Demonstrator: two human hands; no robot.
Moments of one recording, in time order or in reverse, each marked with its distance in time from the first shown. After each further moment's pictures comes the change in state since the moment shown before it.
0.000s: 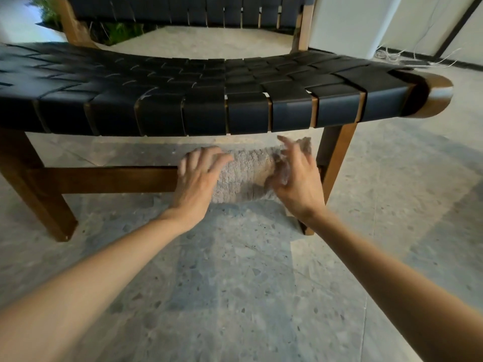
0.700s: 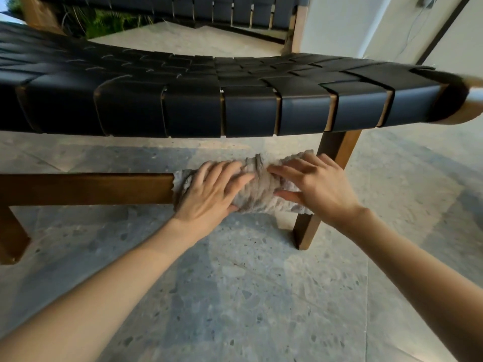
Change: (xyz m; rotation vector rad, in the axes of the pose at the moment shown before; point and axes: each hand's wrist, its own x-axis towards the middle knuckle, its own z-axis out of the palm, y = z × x) left_hand 0.011 0.002 0.060 0.191 0.086 0.346; right_hand 0.026 0.040 -0.030 -0.638 -0.064 -0.544
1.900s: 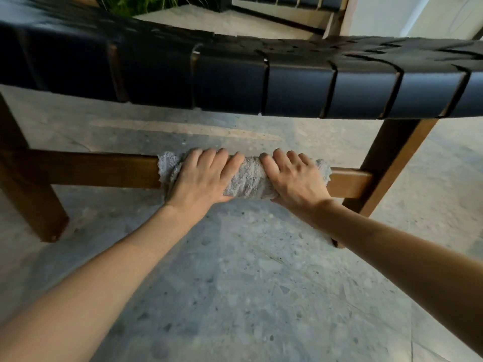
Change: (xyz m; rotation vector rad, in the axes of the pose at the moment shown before) left_hand -0.045 -0.069 -0.001 0.378 -0.088 -0.076; right_hand 0.060 -0.092 0.058 -0.192 -0.009 0.016
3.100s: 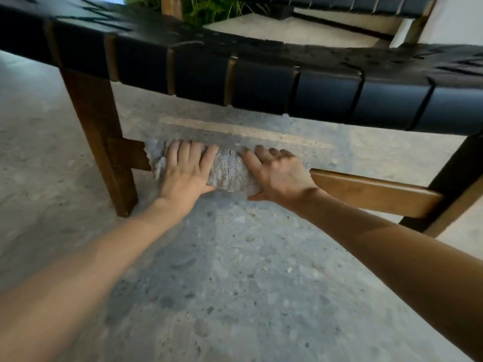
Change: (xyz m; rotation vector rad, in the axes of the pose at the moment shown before) left_hand -0.070 -0.083 0.019 0.046 -0.108 -0.255; right_hand 0.070 -0.076 -0.043 0.241 -0.159 -0.270
